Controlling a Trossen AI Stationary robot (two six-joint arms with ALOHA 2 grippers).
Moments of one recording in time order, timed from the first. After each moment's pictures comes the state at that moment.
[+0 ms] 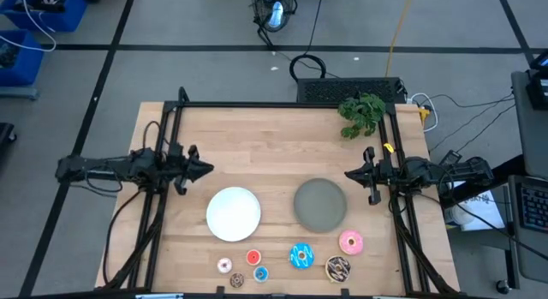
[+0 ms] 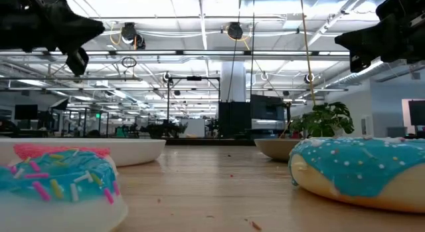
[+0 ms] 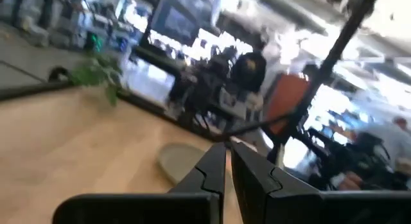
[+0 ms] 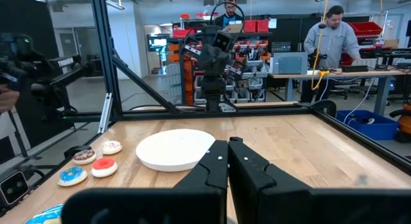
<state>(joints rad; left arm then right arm) -0.05 0.22 0.09 0.24 -0.02 -0.46 0.14 0.01 0.01 0.08 0.13 0.04</state>
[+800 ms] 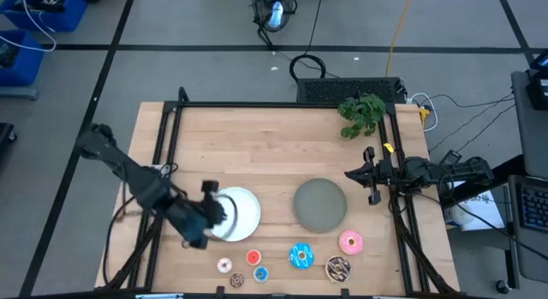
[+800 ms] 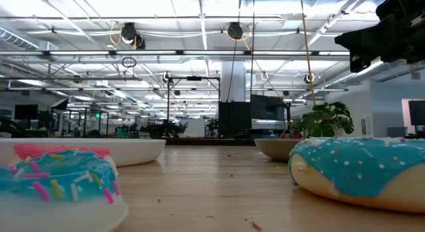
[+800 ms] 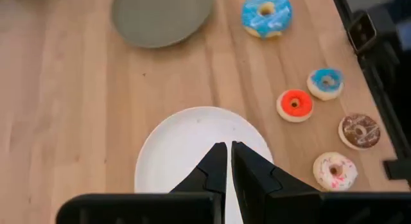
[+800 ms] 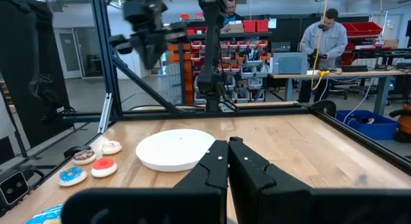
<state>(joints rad) -0.63 1.38 1.27 -0.90 -0.37 -0.33 0.14 0.01 0.02 0.08 0.13 0.04</state>
